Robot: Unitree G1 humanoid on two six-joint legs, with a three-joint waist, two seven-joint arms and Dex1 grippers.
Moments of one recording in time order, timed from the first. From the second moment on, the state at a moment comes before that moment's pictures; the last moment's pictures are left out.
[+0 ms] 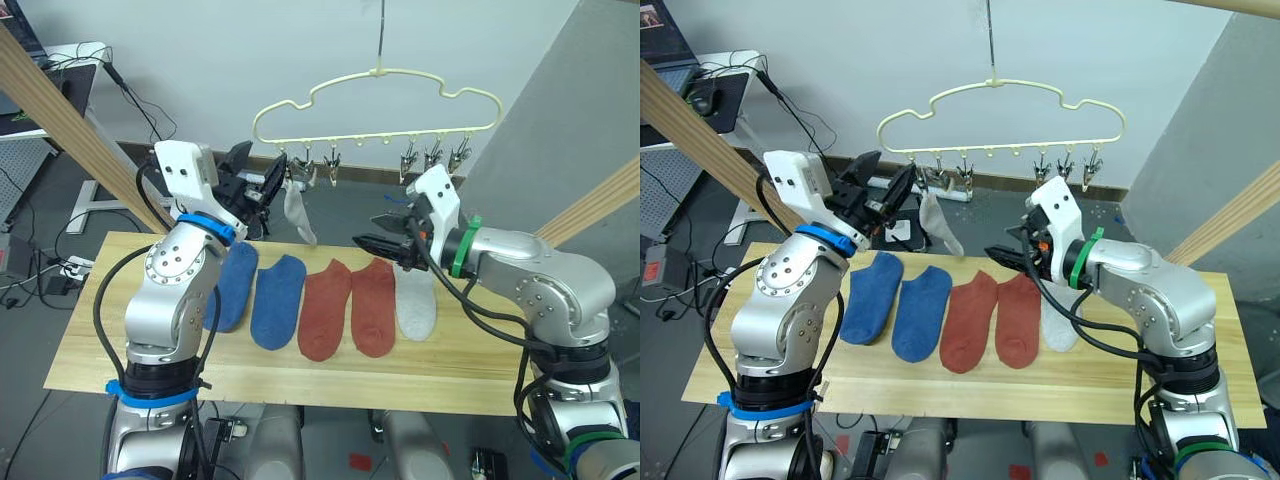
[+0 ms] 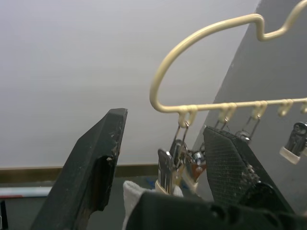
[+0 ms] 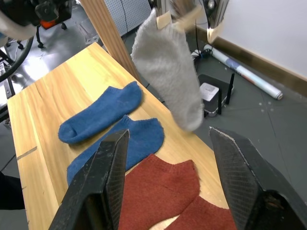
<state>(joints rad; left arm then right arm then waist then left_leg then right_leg) -0.48 0.38 0.12 -0.34 -0.36 0.46 -0.27 -0.65 -0.44 0.01 -0.46 0.61 1.15 0.50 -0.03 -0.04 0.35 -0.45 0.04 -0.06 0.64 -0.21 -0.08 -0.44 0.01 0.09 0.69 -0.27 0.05</state>
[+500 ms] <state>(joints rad) -0.37 0.44 0.13 -0.58 -0.46 0.66 -0.28 -0.73 -0.62 -0.17 -0.47 0.86 1.16 0.66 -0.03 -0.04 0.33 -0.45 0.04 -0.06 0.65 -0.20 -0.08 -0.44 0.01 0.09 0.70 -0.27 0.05</state>
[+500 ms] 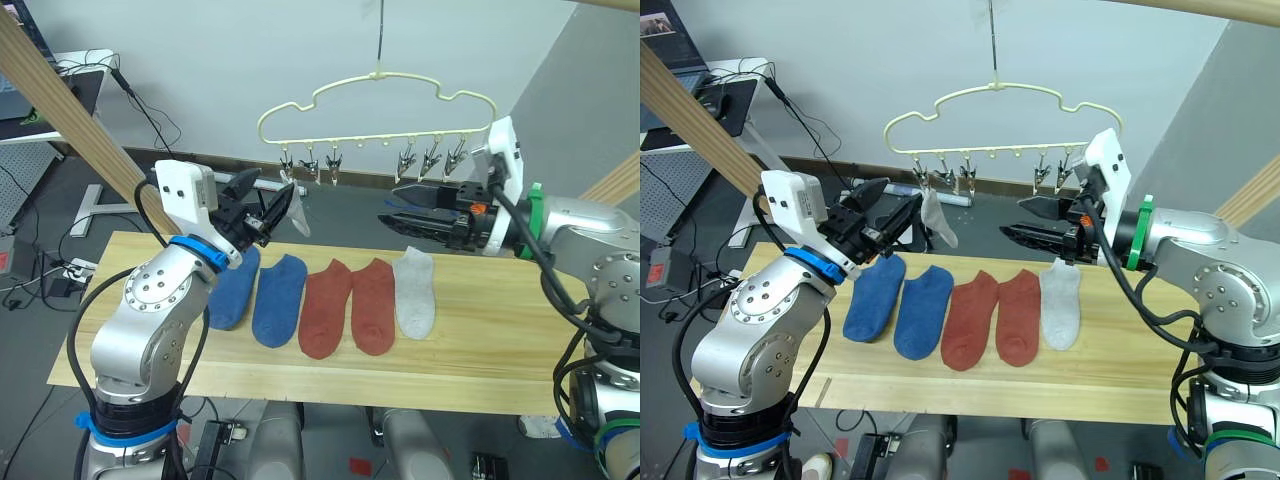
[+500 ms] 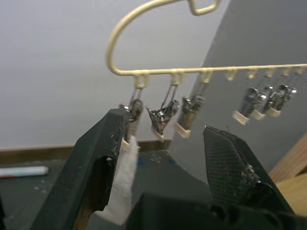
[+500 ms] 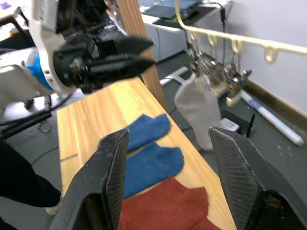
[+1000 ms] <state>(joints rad) -0.38 0.35 0.01 -0.53 -0.33 0.62 -0.22 -0.73 -0.66 -0.20 -0.46 1.01 1.17 0.64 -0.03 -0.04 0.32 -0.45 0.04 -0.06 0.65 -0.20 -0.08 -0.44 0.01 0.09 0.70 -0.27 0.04</state>
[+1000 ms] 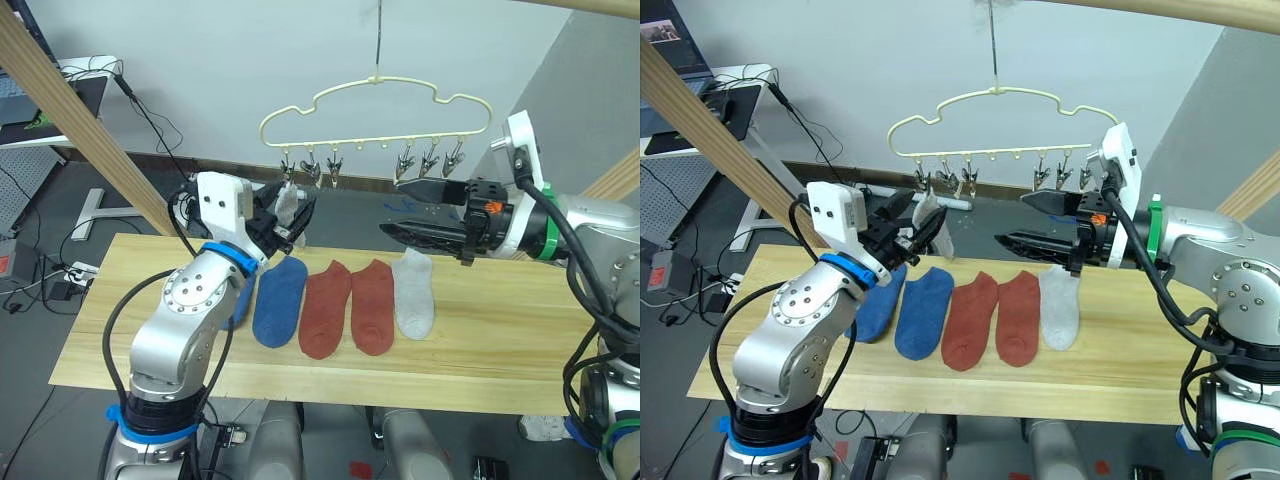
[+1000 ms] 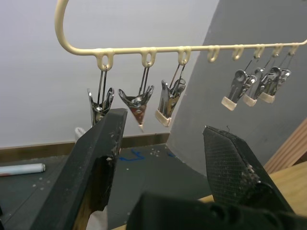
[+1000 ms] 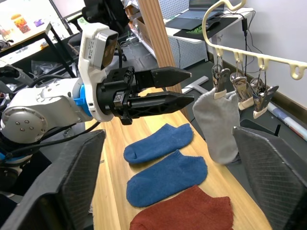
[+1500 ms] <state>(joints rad) -0.41 0.22 -0.04 -0.44 -0.22 0.60 -0.14 -0.72 -0.66 -0.19 -0.47 1.09 1.18 0.54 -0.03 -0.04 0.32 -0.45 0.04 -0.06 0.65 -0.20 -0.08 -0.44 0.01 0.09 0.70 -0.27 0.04</state>
